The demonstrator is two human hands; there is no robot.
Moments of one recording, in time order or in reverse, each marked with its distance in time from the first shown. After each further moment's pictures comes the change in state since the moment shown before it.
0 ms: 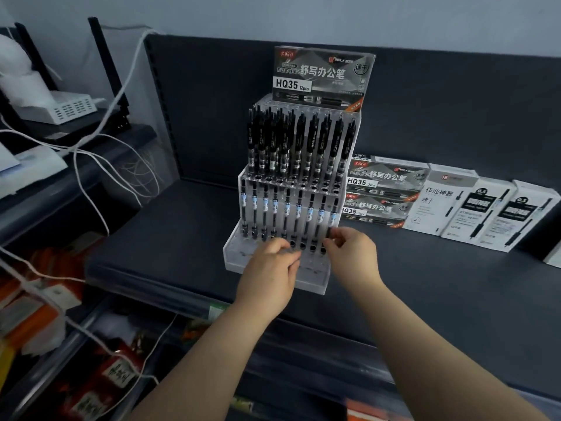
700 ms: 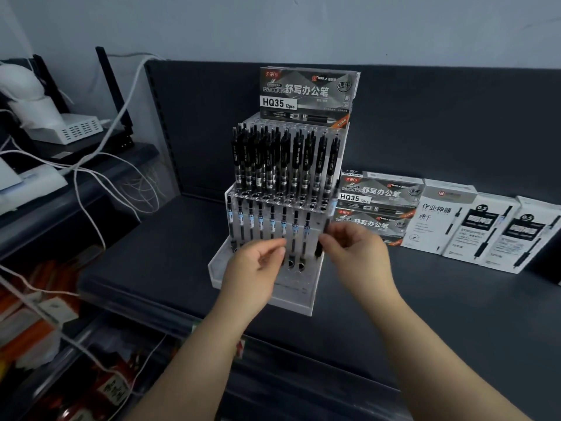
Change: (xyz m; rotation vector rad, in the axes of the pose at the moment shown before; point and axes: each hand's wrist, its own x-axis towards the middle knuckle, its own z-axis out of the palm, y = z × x) left_hand 0.018 0.026 -0.024 -0.578 0.121 -0.296; right_hand 0.003 -0.015 -0.043 0.325 -0.026 -0.116
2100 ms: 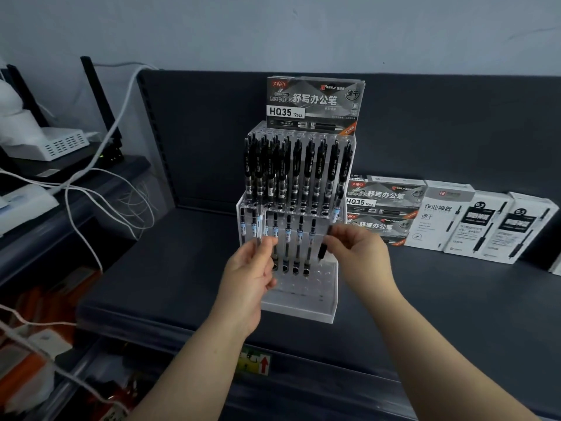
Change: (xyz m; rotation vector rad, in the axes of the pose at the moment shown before) left_hand 0.012 0.000 -0.035 -0.650 -0.016 -0.336; right_hand 0.008 -0.009 0.031 -0.036 0.094 0.115
